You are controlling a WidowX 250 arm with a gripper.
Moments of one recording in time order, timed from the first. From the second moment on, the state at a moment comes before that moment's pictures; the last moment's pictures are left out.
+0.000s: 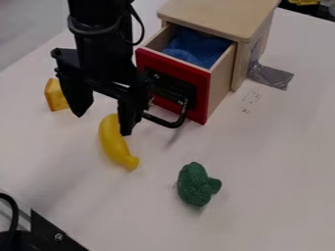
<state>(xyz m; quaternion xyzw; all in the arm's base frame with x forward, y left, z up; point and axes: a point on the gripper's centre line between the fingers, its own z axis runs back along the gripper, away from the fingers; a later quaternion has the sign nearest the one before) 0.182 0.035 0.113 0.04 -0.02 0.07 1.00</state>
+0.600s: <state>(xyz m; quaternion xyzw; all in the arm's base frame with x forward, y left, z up) 0.225 0.042 0.074 0.04 0.01 0.15 0.99</state>
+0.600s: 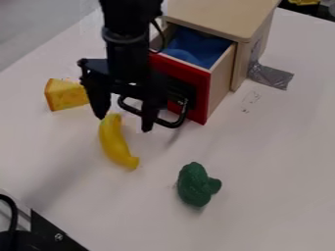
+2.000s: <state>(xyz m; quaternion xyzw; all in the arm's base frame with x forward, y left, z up) 0.198 0.082 0.049 0.05 0.03 0.24 0.97</state>
